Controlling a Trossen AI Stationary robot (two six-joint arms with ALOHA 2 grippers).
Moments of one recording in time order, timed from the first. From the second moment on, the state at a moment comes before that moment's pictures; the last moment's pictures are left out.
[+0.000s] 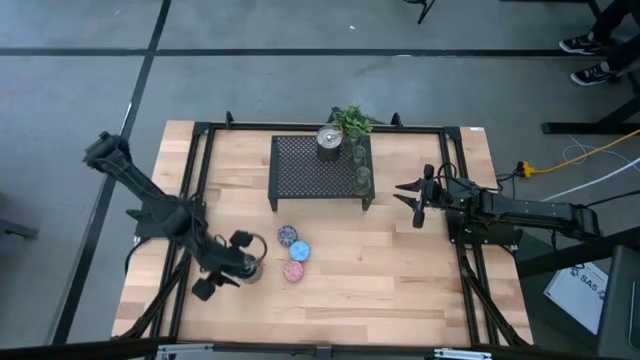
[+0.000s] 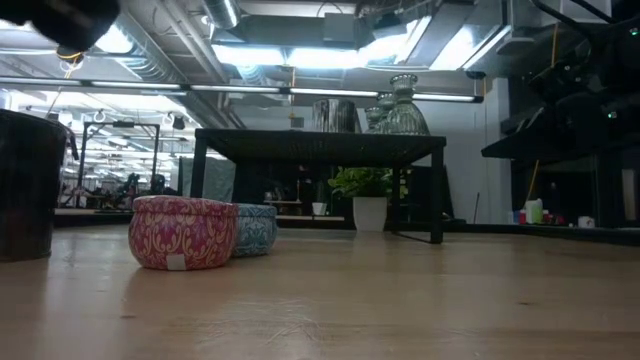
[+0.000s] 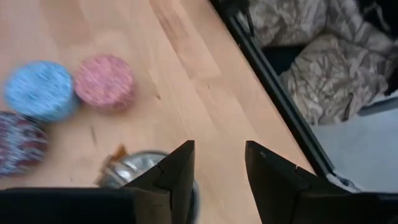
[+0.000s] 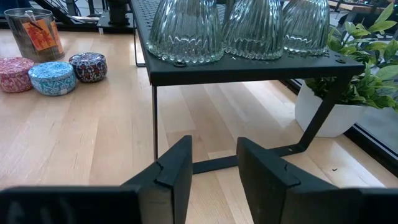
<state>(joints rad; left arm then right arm) -0.68 1.09 0.78 -0.54 -0.01 -0.28 -0.18 0.30 0.01 0.03 0.10 -0.07</state>
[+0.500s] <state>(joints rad) -0.75 1.22 0.78 -0.56 -0.11 -0.38 -0.18 0.30 0.01 0.03 0.10 -0.07</state>
